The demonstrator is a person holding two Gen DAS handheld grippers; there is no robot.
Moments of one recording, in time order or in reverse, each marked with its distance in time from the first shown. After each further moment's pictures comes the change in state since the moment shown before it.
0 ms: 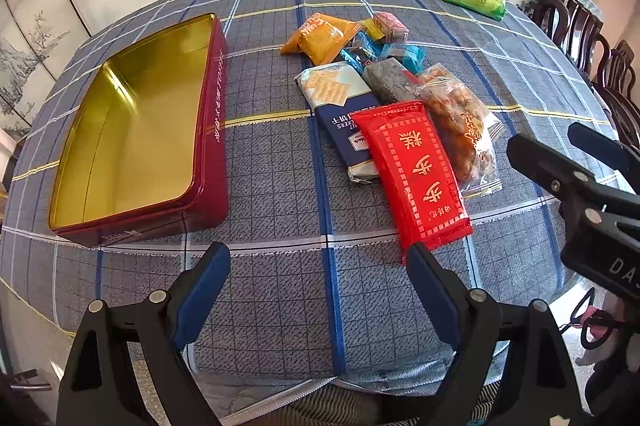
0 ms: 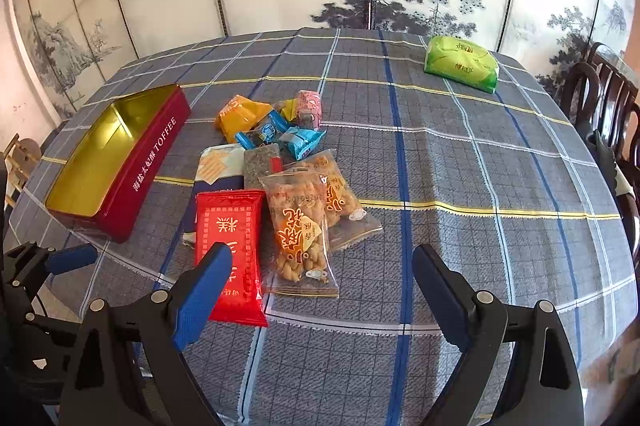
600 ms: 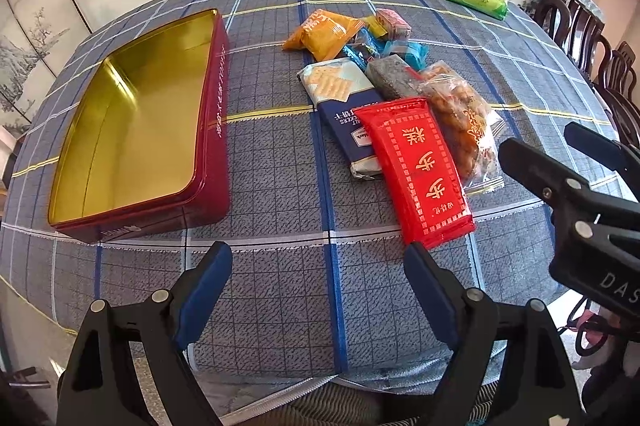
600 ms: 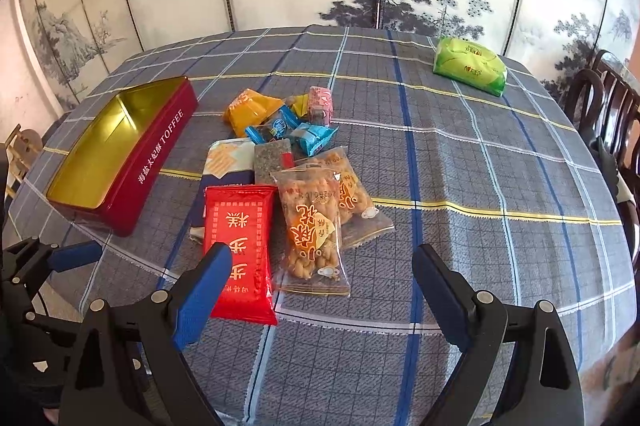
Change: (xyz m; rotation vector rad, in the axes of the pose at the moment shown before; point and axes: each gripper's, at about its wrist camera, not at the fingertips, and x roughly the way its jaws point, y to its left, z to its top) left arm 0.003 -0.001 -0.003 -0.005 0.005 0.005; right arm 0.003 0.011 -0.002 -0.027 0.007 0.005
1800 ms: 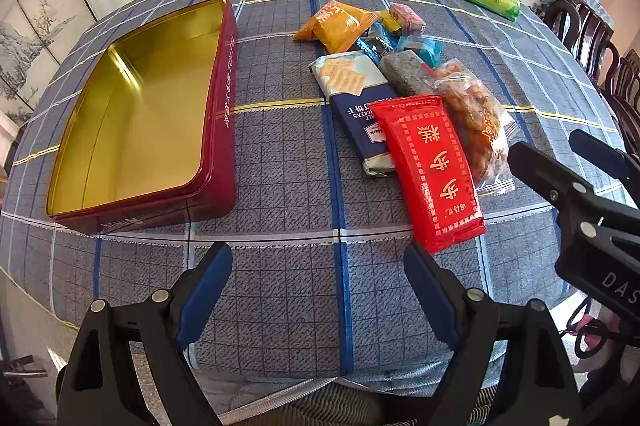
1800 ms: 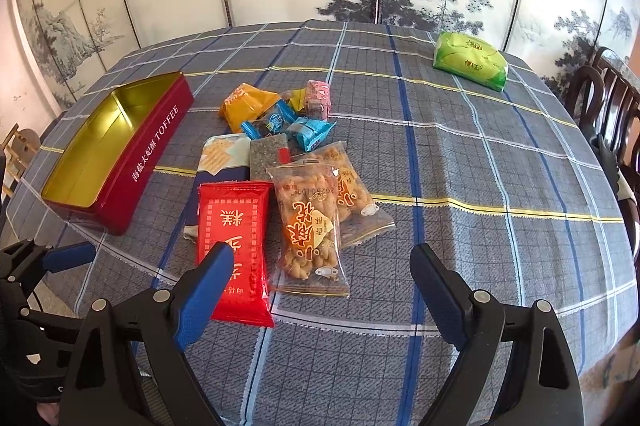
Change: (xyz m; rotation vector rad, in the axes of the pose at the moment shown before) left arm 0.006 0.007 0.002 -0.032 0.027 0.011; right arm 0.007 -0.001 -0.001 0.002 0.012 0.000
